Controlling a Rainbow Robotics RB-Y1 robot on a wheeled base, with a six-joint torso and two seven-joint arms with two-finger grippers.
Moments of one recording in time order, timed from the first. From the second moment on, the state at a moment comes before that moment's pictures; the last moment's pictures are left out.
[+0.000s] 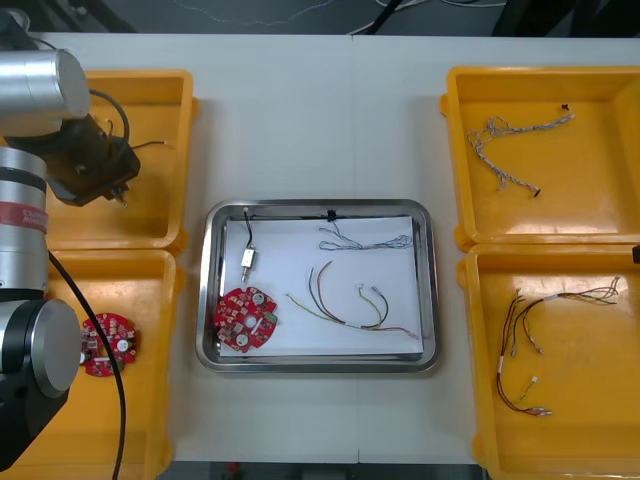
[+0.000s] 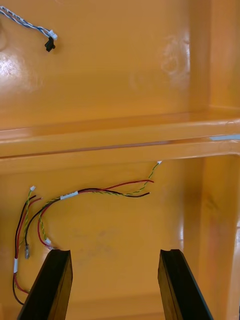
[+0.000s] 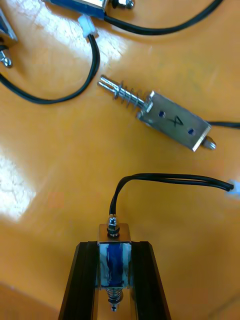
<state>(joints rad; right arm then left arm) -0.18 -0.73 -0.38 -2.17 -0.75 1.92 1.32 -0.80 0.33 0.32 -1.25 0.09 1.64 -1.06</state>
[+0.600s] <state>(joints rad) -0.15 -0.73 -0.38 -2.17 -0.80 1.92 1.29 -0.80 0.34 0.32 -1.50 0.15 1.91 -1.06</state>
